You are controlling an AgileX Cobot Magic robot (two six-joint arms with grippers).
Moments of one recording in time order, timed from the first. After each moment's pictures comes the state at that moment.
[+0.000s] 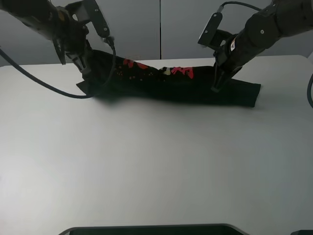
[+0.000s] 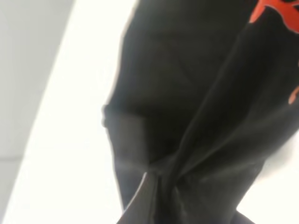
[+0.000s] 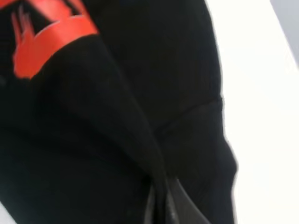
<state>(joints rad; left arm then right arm) -0.38 1.80 -1.24 0.19 0.41 0.66 0.31 1.90 -1.09 -0.36 0.28 -0.45</state>
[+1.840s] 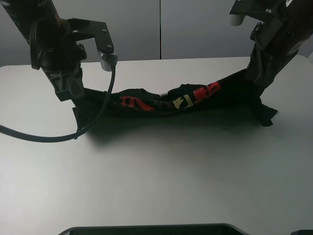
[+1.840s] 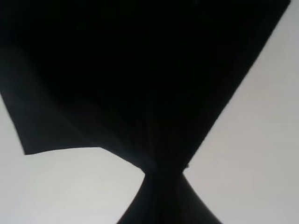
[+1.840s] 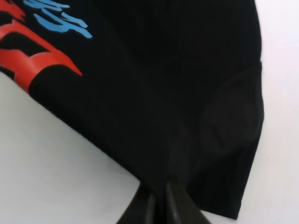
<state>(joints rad) -0.55 1.68 -1.28 0.06 1.09 0.68 0.33 1.50 -1.09 -0.01 0.99 -0.74</state>
